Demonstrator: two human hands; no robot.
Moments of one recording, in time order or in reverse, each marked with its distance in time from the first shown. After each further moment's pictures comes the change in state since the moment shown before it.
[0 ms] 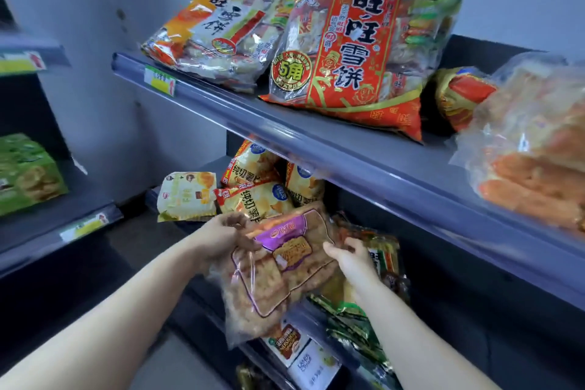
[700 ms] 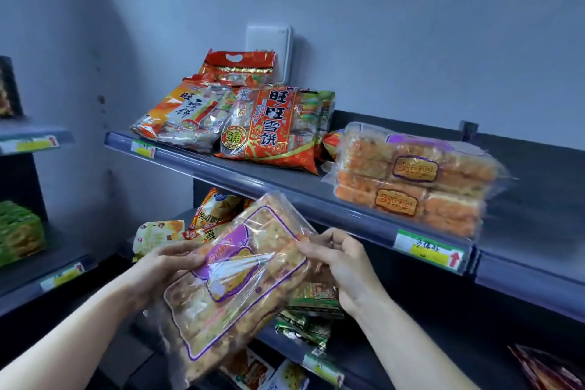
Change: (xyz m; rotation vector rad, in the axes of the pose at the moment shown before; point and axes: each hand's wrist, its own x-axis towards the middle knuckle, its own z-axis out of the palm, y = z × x) left_hand -0.155 0.024 0.010 -0.208 -0.150 0.185; right_hand -0.219 -0.043 -0.106 0.296 -0.182 -0.495
